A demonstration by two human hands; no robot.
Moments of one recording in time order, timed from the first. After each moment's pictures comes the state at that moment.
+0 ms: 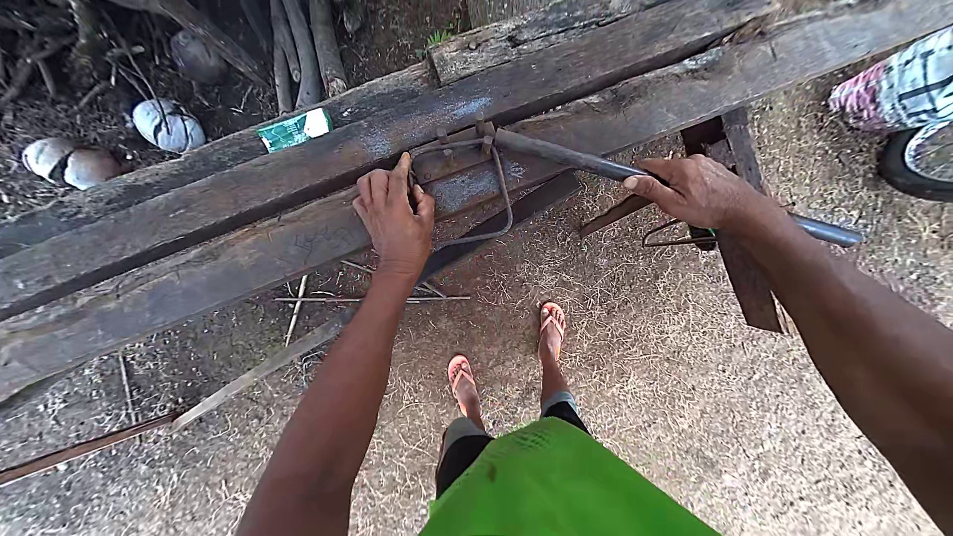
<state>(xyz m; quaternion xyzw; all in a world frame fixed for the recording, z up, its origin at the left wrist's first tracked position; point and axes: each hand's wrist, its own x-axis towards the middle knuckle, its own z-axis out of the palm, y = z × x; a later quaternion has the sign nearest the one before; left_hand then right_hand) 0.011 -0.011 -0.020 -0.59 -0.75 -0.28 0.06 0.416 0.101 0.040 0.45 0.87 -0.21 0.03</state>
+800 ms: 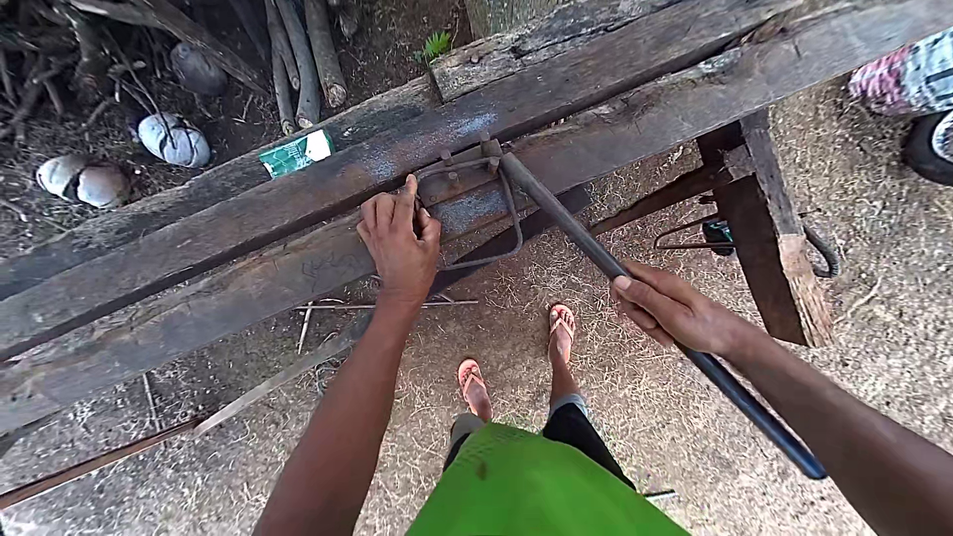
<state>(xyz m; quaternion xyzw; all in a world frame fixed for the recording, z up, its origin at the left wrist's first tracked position) 0.007 -0.011 -0.019 -0.61 -0.73 -0.30 0.06 0.376 -0.020 0.042 0.46 0.60 -0.65 -0.07</state>
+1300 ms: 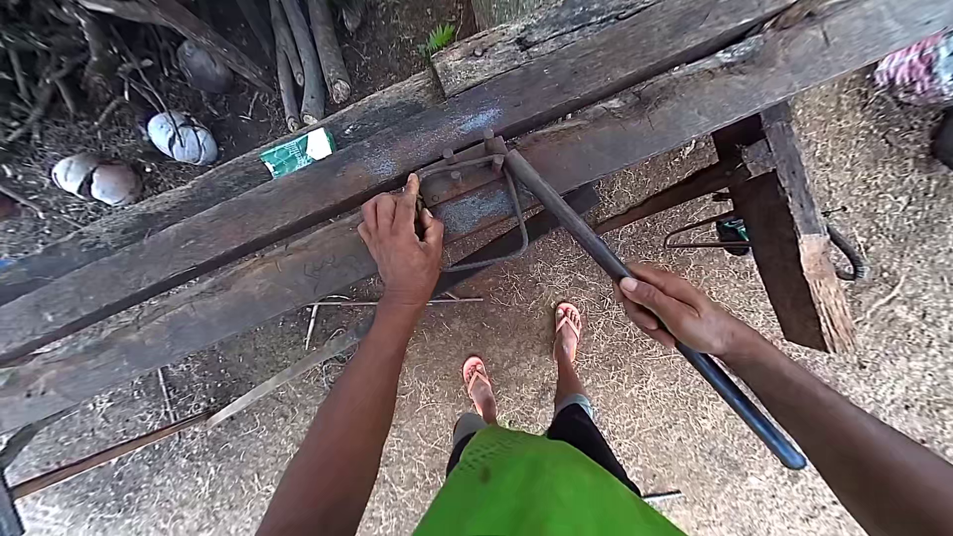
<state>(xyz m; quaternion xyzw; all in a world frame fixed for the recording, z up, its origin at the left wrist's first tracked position) 0.007 -0.012 -0.020 -0.61 -0.73 -0.30 0.06 0.377 -0.020 0.018 0.42 0.57 -0.70 -0.12</state>
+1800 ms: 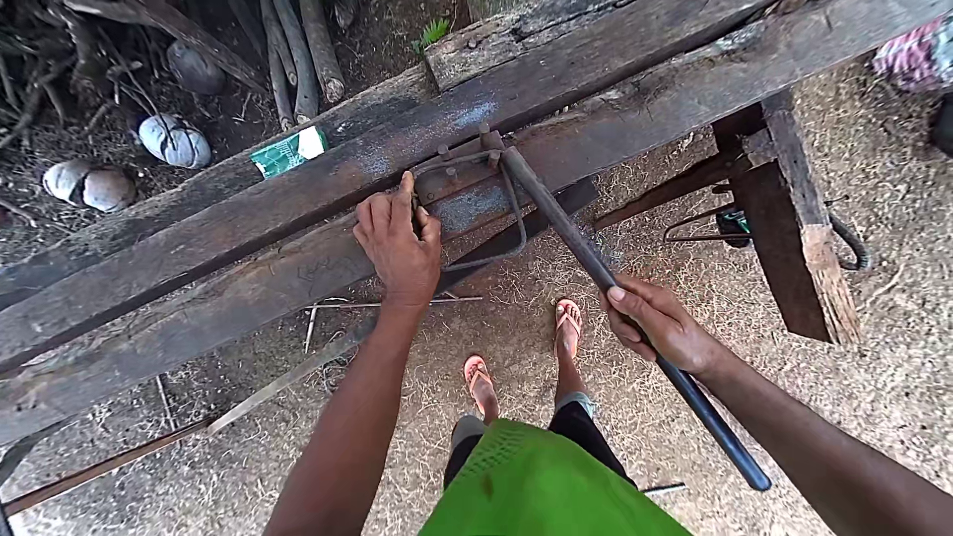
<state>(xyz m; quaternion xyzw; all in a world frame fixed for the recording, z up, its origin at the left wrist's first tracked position) 0.012 -0.010 -0.023 -0.60 -0.74 -0.29 0.09 0.356 -0.052 0.010 0.43 0.50 -0.73 -0.19</state>
